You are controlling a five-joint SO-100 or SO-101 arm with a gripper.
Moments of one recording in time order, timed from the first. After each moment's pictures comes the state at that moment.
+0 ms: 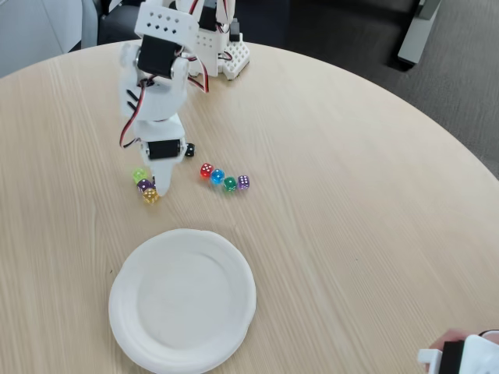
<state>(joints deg) 20.7 95.7 129.8 40.3 61.2</state>
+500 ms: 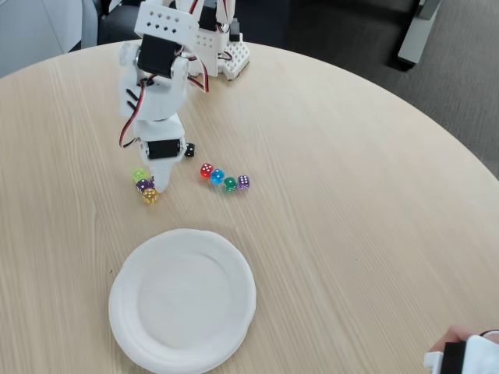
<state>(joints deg) 20.7 95.9 129.8 40.3 61.1</state>
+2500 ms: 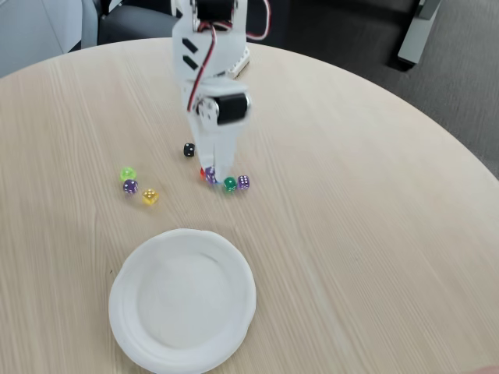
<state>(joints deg) -0.8 115.8 121.6 48.8 61.8</state>
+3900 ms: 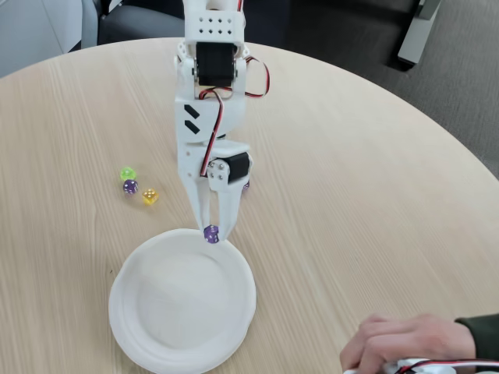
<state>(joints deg) -0.4 94.1 114.9 23.7 43.1</state>
